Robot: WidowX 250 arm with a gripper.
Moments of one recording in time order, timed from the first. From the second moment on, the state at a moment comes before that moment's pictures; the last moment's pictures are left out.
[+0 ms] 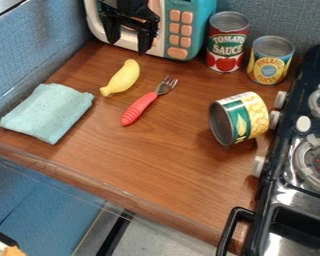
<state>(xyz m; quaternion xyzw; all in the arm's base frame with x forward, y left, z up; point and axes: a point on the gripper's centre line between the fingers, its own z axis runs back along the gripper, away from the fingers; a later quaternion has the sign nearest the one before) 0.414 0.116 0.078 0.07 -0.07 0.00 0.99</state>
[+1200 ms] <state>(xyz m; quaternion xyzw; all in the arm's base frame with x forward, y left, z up) 0.413 -0.081 0.083 0.01 -0.11 -0.25 0.96</state>
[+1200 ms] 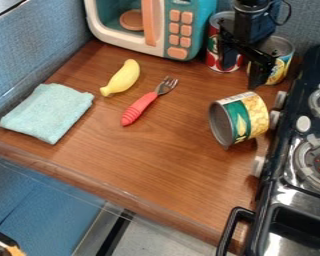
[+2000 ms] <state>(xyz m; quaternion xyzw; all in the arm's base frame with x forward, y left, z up) 0.410 -0.095 0.071 -0.01 -0.10 -0.26 0.96</state>
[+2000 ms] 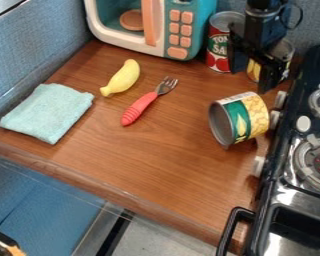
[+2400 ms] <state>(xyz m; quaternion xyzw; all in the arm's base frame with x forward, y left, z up) 0.416 -0.099 0.055 -0.01 -0.08 -0.26 0.96</state>
